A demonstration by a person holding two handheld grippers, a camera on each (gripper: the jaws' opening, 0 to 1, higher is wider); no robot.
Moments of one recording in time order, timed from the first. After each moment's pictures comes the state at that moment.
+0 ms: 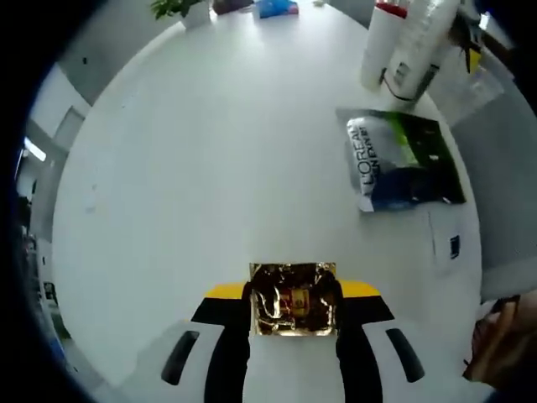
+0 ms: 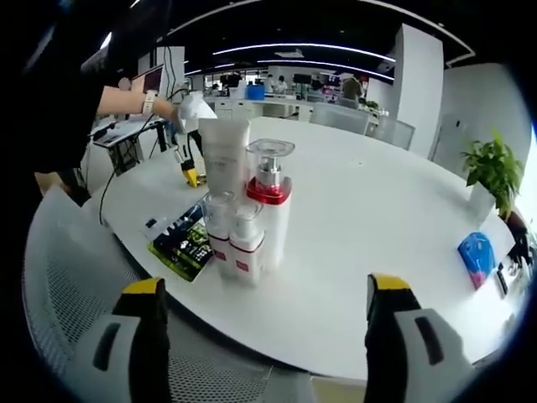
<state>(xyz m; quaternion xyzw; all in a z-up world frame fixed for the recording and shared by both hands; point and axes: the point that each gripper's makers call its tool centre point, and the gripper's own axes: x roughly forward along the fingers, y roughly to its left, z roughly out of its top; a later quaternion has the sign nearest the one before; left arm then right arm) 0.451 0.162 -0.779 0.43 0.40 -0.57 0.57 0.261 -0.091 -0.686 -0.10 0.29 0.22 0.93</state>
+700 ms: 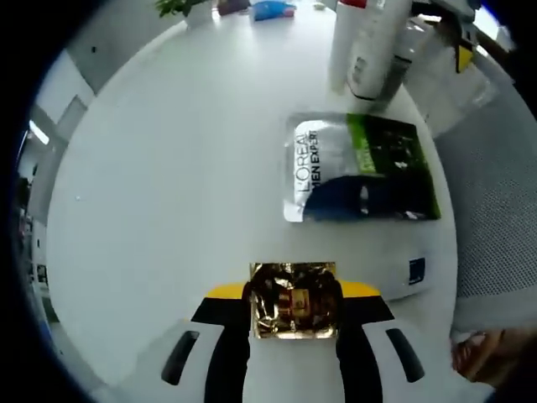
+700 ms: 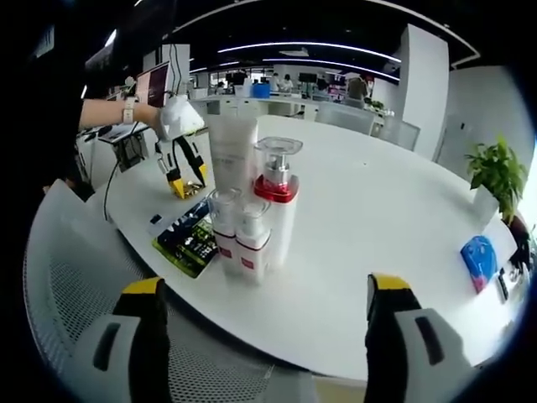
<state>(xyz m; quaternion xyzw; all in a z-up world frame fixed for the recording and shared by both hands) 0.387 0.159 -0.784 0.41 0.42 -0.57 0.58 0.258 -0.087 -0.688 -0.11 0.29 0.24 0.92</state>
